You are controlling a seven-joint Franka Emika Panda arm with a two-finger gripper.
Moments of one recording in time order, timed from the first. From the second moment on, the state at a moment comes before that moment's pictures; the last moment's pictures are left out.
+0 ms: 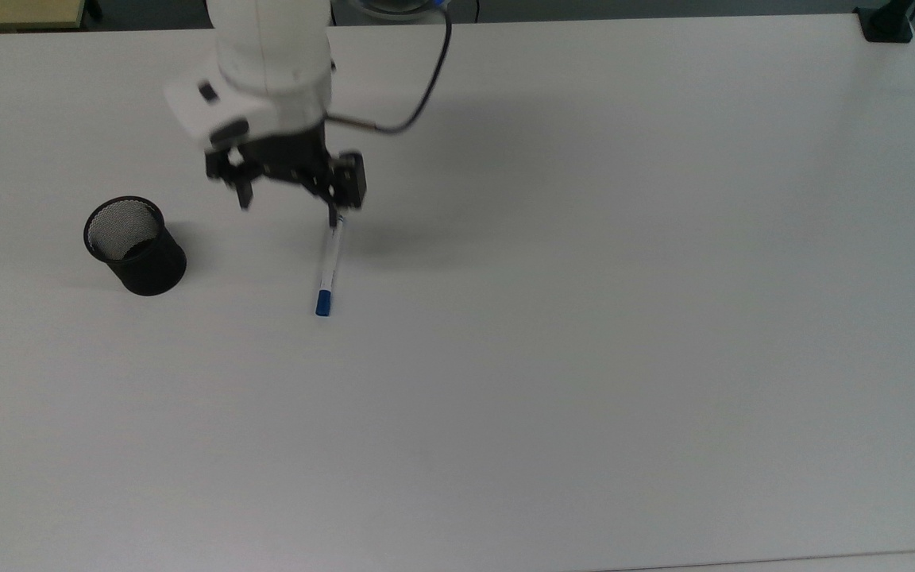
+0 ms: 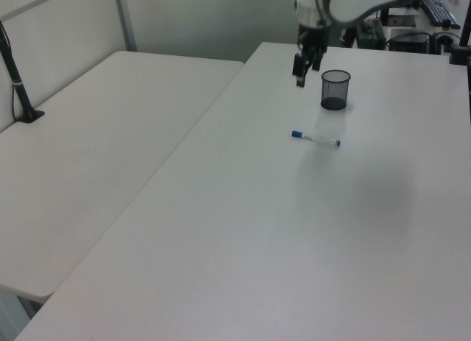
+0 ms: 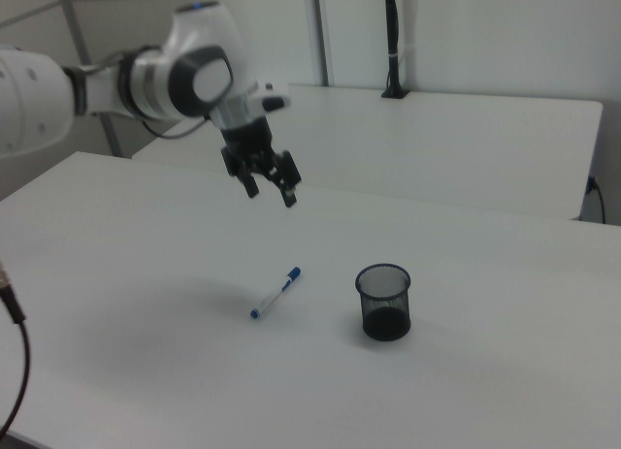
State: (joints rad) arm -0.05 0.26 0.00 -1.59 -0.14 1.98 0.15
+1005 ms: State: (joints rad) arm -0.08 -0.04 -0.02 -1.67 0.02 1.74 0.04
